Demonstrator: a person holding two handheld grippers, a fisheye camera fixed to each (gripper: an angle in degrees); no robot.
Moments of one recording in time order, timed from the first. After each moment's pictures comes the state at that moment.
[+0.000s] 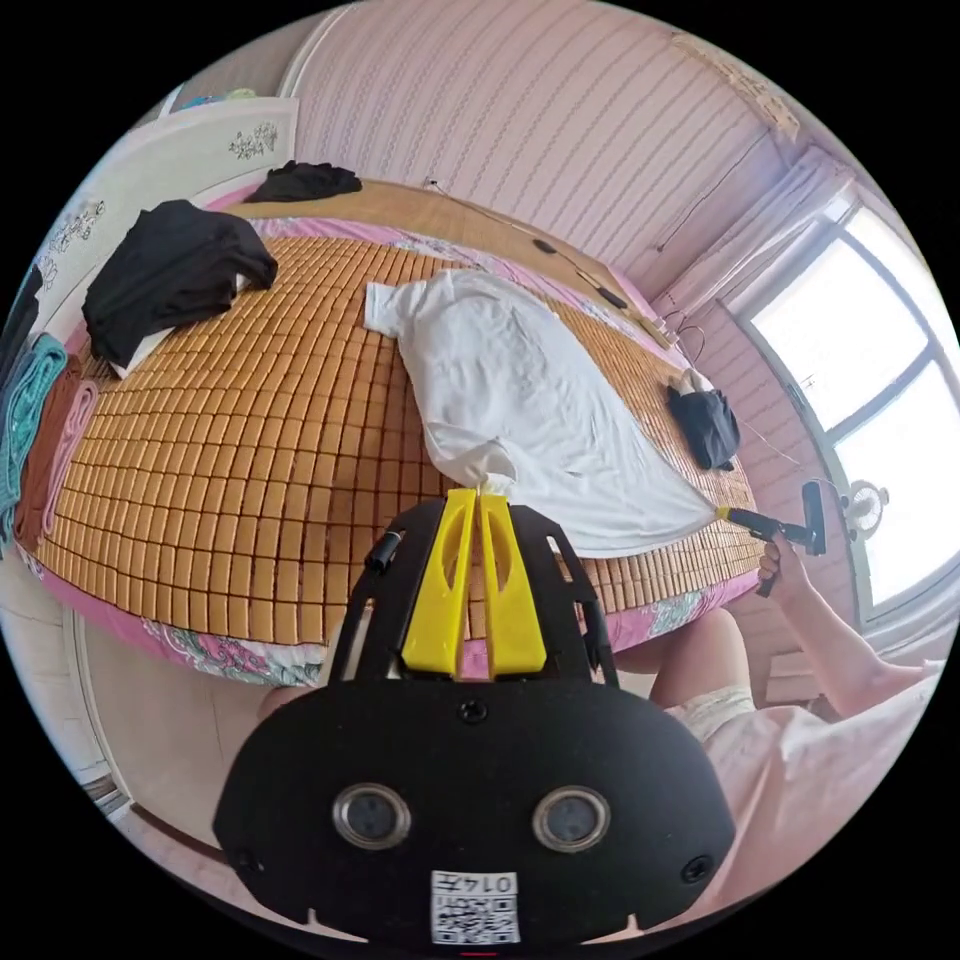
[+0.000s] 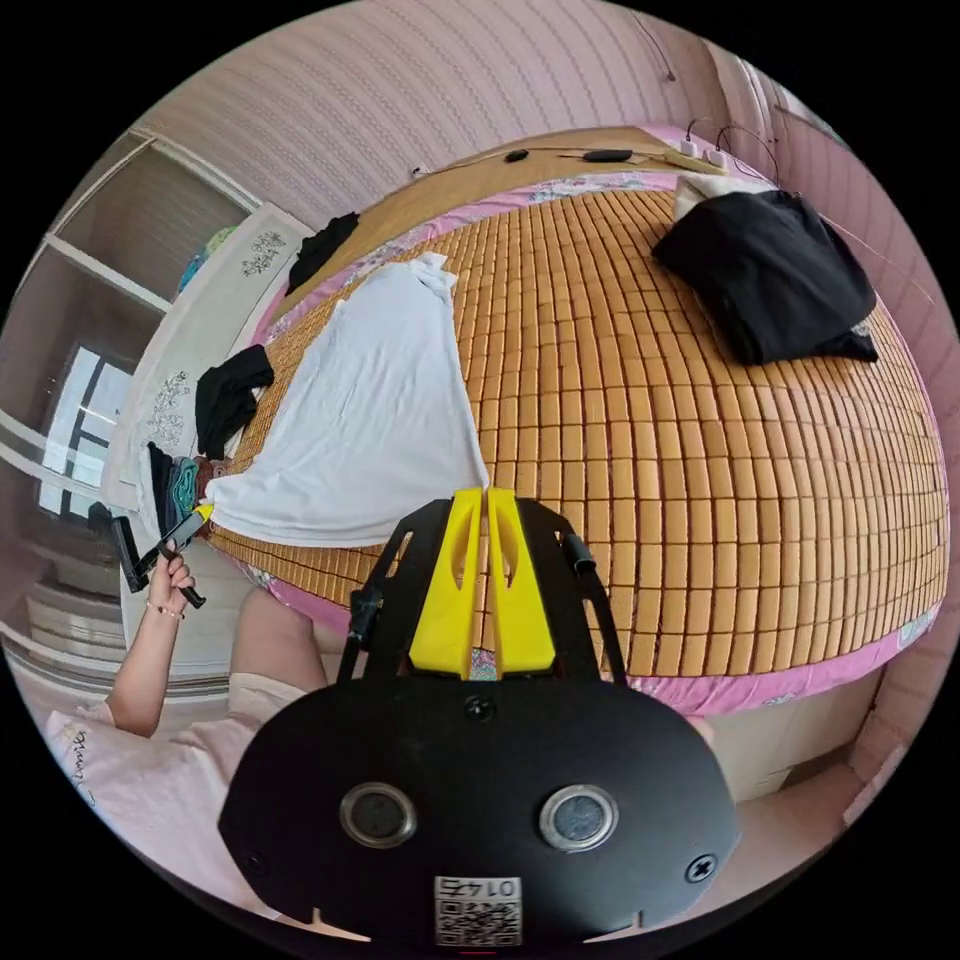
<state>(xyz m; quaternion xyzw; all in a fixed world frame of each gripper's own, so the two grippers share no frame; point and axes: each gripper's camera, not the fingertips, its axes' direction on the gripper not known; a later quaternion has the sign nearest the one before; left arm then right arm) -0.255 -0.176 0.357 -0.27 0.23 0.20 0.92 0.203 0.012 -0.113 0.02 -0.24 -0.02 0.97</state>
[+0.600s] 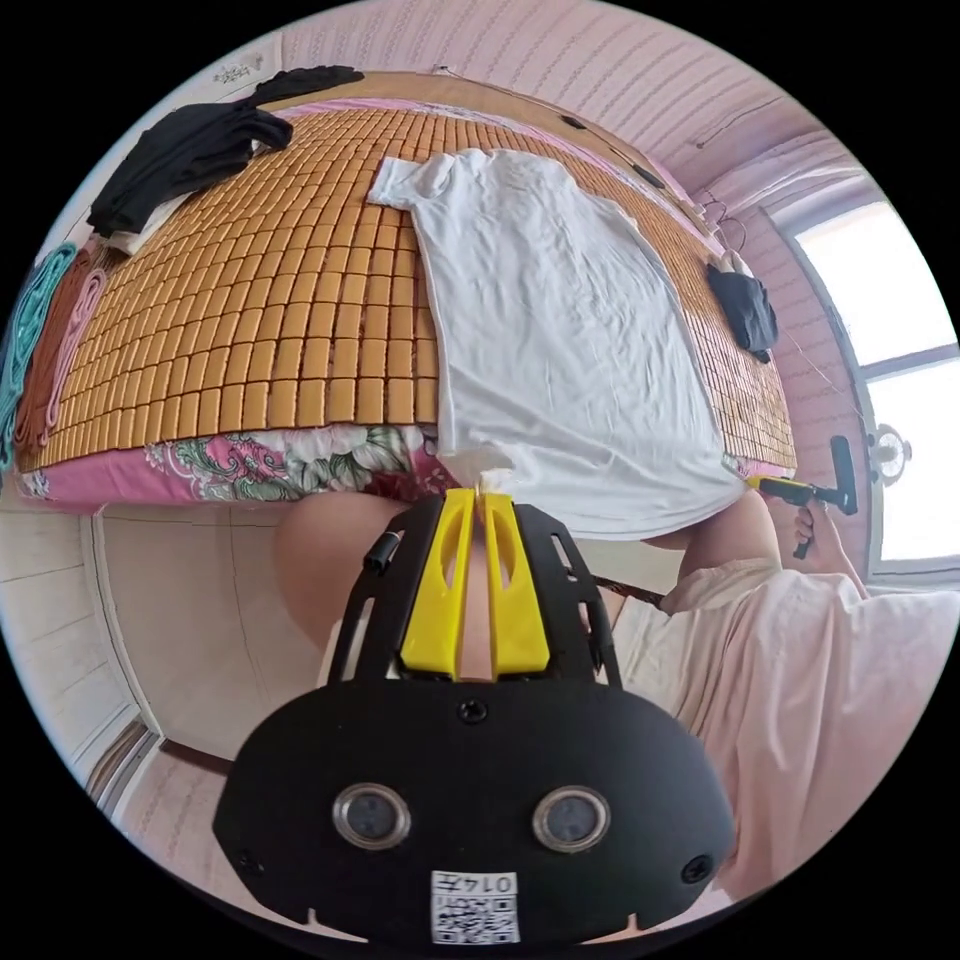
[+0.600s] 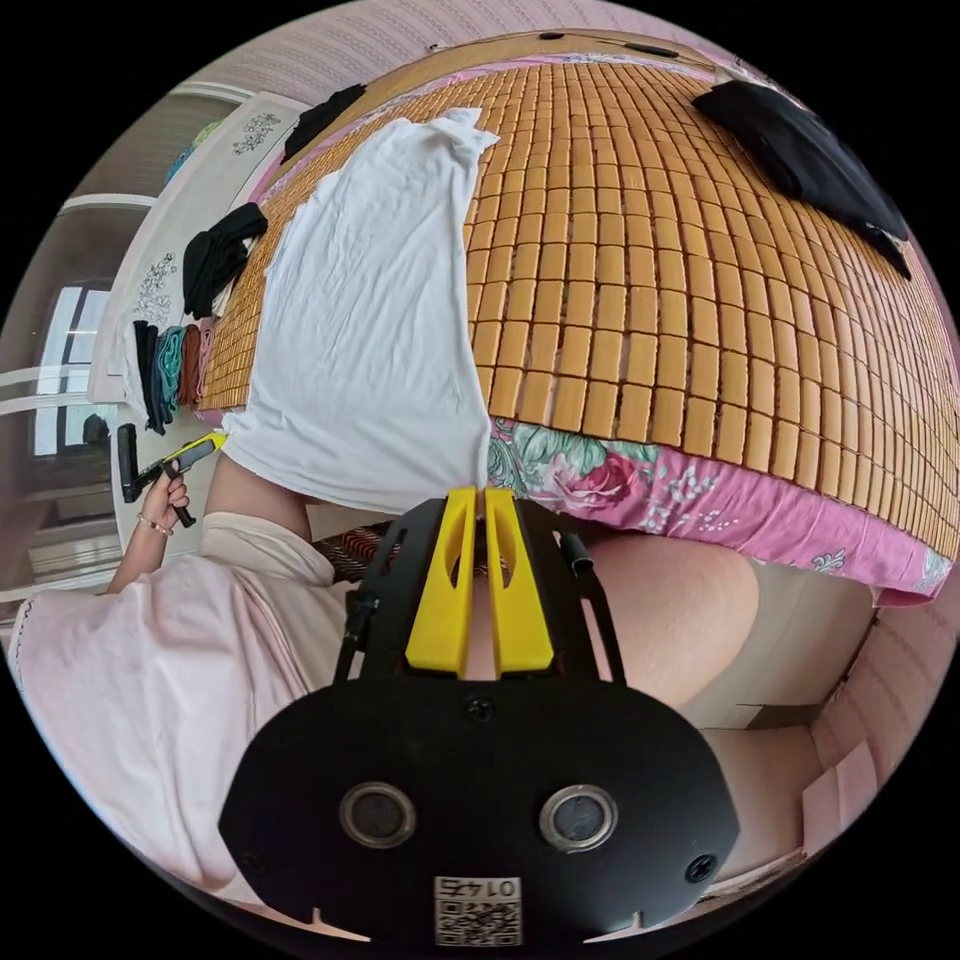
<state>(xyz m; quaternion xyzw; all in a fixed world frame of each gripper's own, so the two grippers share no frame) -0.253 -0.108 0.420 -0.42 0.17 0.24 0.86 0.225 0.064 -0.014 -0.14 -0.22 -0.11 0.96</state>
